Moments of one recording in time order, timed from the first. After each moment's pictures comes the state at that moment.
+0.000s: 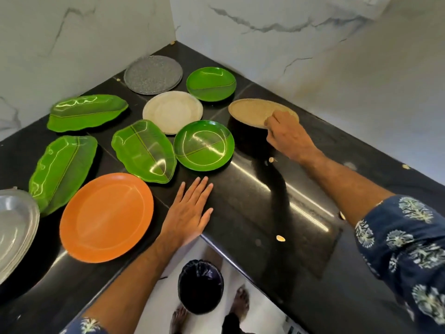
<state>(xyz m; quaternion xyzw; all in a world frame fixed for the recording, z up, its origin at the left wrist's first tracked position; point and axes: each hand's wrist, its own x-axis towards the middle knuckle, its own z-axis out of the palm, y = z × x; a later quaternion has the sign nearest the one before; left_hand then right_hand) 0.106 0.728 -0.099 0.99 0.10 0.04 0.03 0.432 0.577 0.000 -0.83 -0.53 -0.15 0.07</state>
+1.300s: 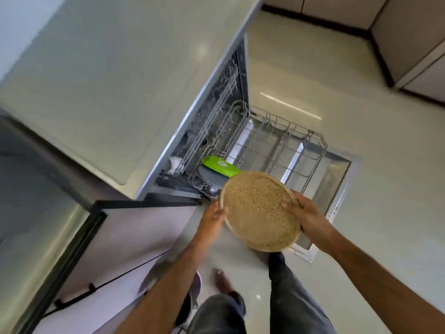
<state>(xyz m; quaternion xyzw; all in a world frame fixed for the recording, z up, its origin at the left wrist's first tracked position) -0.109 0.143 -0.224 0.75 -0.11 -0.54 0.37 -0.331 0.003 -0.175 -0.46 0.47 -0.07 0.75</state>
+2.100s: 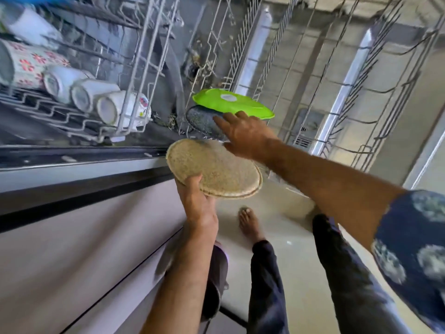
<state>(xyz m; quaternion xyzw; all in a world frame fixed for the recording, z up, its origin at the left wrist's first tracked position) -0.046 0.159 -0.412 0.69 0.16 -0.35 0.61 -0.094 0.004 -0.484 -0.92 0.27 0.12 0.26</state>
